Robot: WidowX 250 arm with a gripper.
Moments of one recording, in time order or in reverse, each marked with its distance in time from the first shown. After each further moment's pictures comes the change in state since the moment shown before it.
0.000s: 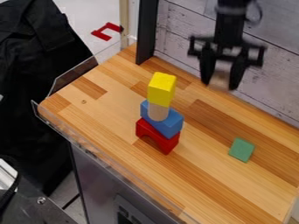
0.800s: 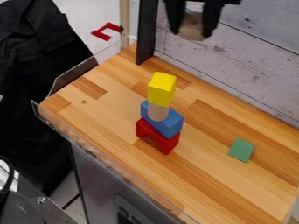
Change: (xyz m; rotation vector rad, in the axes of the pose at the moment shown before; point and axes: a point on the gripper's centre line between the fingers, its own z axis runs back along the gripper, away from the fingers) arm -0.042 0.036 0.081 0.014 -0.099 0.048
